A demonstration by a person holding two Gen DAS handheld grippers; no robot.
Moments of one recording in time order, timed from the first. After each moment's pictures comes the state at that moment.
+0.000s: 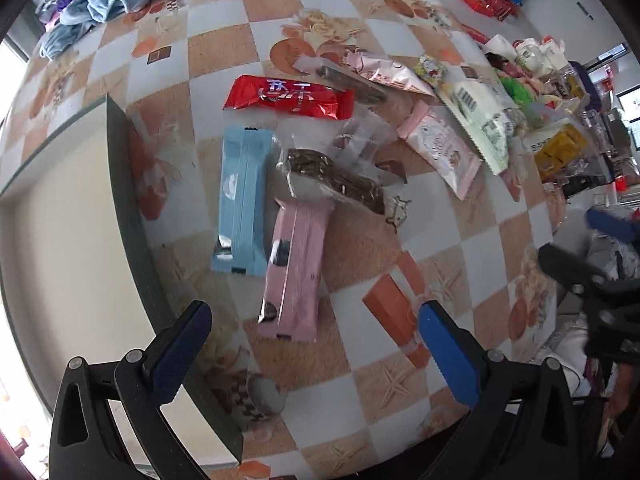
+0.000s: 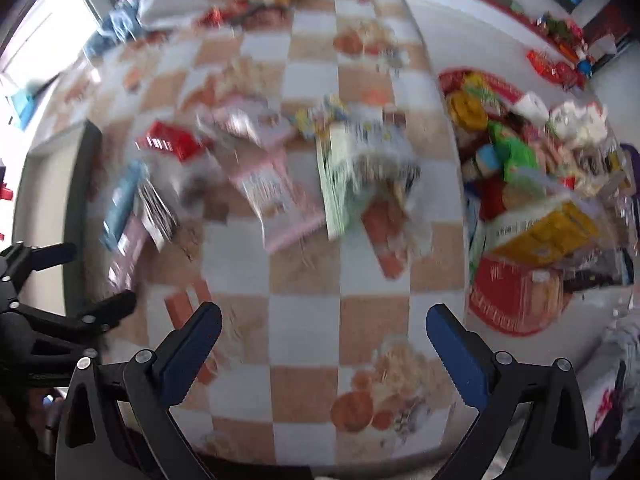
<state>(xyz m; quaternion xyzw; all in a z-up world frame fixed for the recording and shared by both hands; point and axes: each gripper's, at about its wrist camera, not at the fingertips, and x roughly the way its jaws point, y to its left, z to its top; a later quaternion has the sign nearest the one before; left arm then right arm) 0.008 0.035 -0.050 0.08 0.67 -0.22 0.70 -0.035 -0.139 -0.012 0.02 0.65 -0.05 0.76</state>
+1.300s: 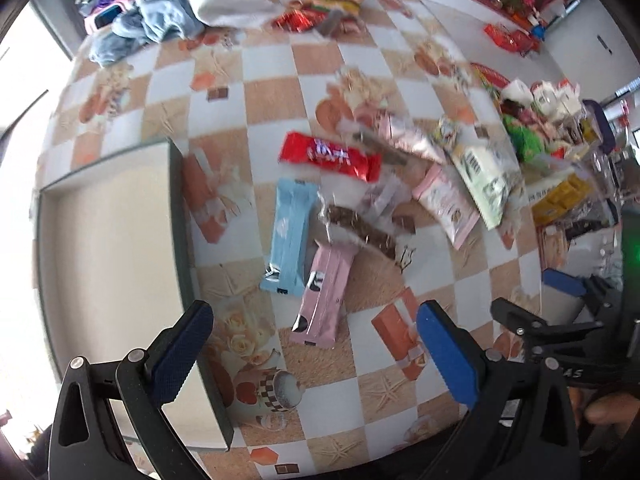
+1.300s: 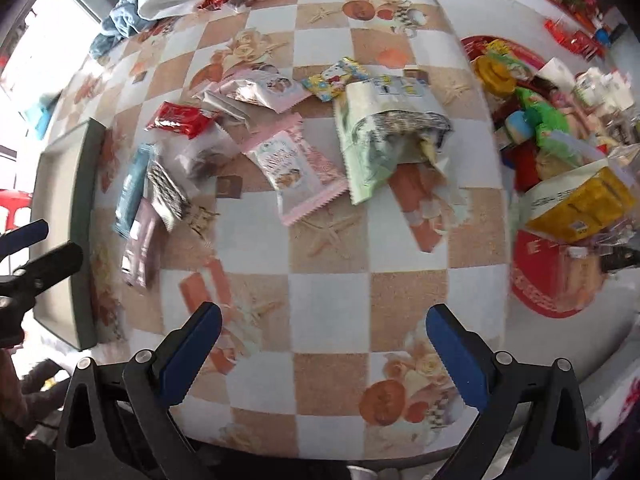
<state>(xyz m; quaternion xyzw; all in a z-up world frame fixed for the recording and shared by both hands) 0.029 0.064 0.022 0.06 0.65 -0.16 0.74 -0.032 -0.150 -0.030 0.09 0.66 0.00 0.75</state>
